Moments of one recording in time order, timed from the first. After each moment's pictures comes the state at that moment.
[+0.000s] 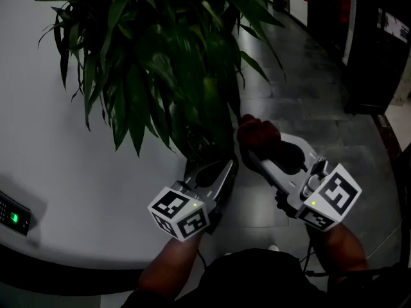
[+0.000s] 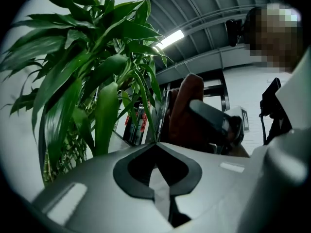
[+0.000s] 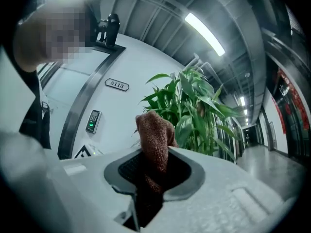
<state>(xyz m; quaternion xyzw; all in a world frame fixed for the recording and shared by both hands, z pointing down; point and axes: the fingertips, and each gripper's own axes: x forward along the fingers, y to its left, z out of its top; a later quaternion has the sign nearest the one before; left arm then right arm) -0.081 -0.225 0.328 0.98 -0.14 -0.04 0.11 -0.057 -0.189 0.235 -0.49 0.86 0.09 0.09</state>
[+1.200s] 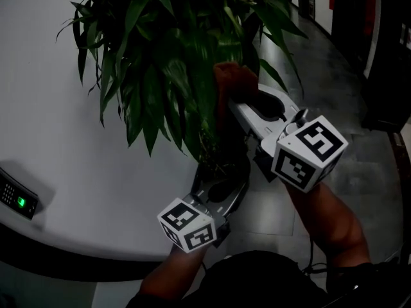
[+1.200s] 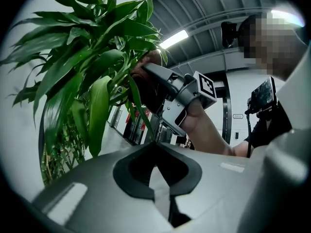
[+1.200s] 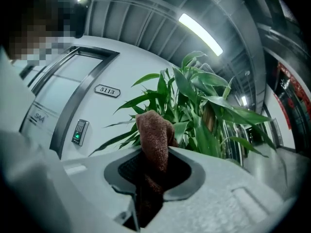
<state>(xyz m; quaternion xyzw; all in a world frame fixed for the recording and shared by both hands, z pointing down) -0.075 -0.208 0.334 0.98 -0.15 -0.04 0.13 -0.070 -0.288 0.163 -0.47 0.87 0.09 0.13</state>
